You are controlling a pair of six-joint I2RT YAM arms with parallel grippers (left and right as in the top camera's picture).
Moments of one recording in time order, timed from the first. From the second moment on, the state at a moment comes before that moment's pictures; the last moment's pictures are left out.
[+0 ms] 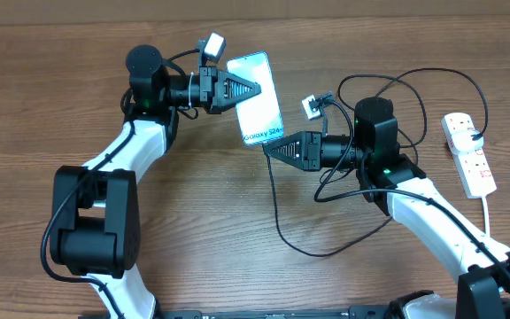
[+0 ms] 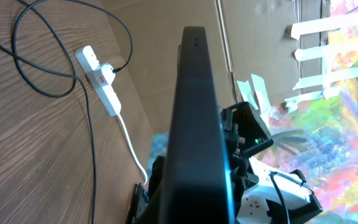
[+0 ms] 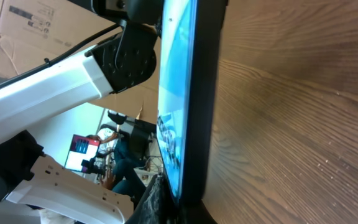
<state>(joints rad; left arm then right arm) -0.13 1.93 1.19 0.79 1.47 -1.33 0.32 1.47 0.81 0.27 -1.07 0.75</state>
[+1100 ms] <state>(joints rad) -0.15 1.93 1.09 0.82 1.46 -1.30 0.32 1.48 0.79 0.18 -1.06 0.75</state>
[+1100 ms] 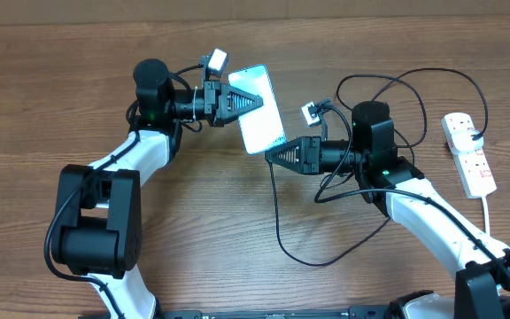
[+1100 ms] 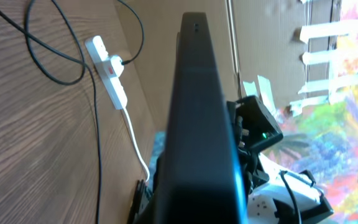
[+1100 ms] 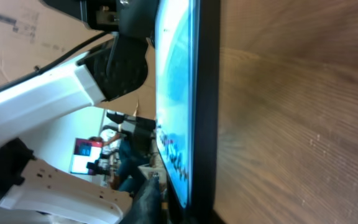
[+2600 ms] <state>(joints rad) -0.11 1.93 1.08 0.82 1.54 -1.20 0.43 1.48 0.80 -0.02 -0.99 0.67</state>
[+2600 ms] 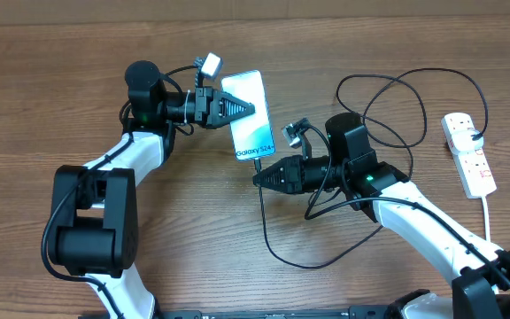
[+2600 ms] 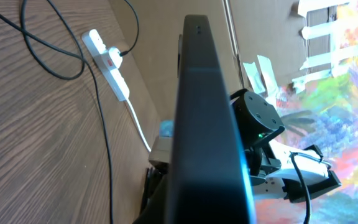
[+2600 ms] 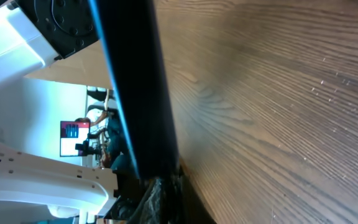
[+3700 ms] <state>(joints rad) -0.13 1.93 0.98 0.87 1.48 -1.20 0.44 1.48 0.79 -0.05 -1.01 0.65</state>
